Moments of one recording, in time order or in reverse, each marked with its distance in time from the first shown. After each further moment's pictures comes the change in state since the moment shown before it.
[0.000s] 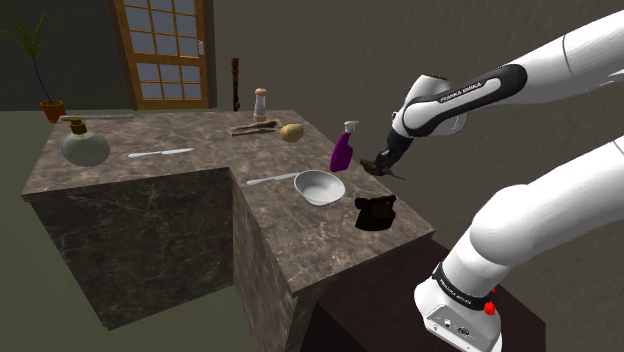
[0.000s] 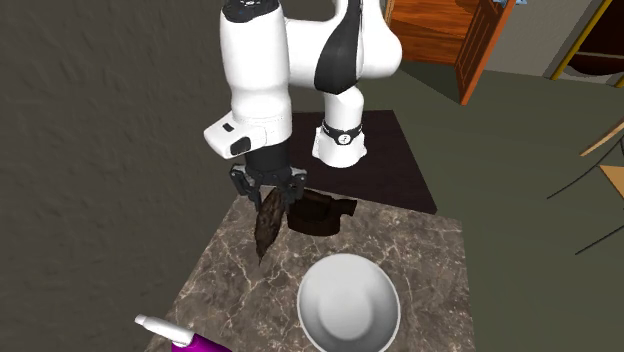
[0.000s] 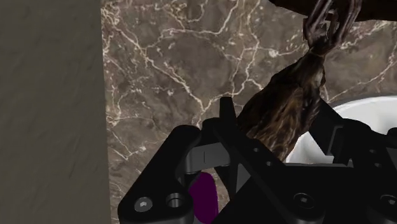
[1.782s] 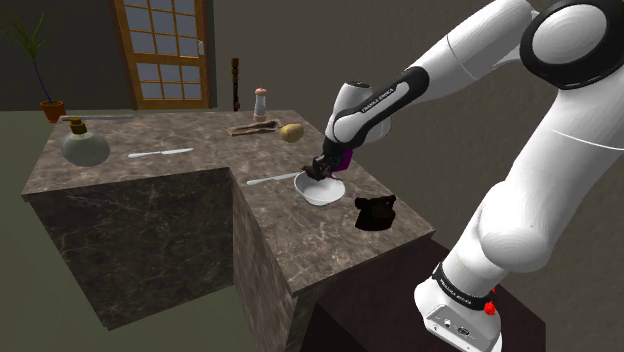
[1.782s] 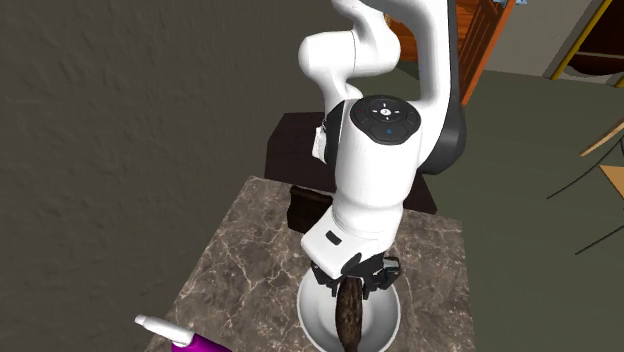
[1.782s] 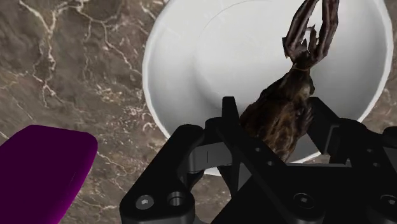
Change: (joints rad) arm 0.225 0.465 0.214 0.282 0.191 0.167 0.274
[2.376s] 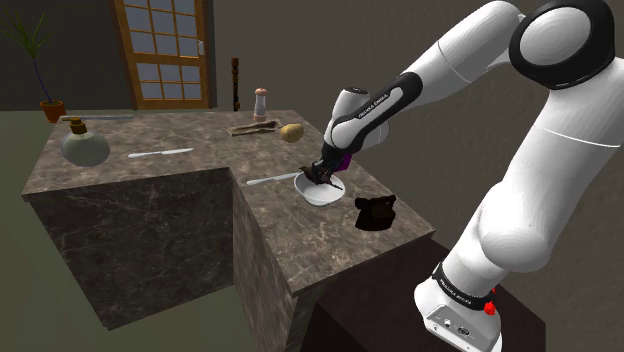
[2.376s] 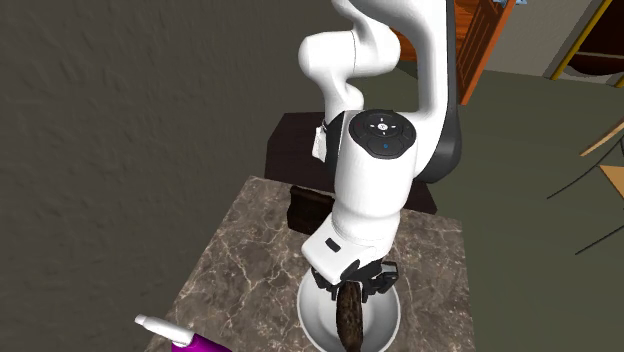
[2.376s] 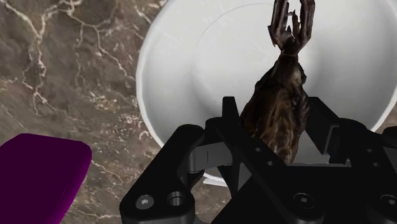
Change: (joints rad) arm 0.000 0.041 0.003 -0.007 0.016 0.047 -0.010
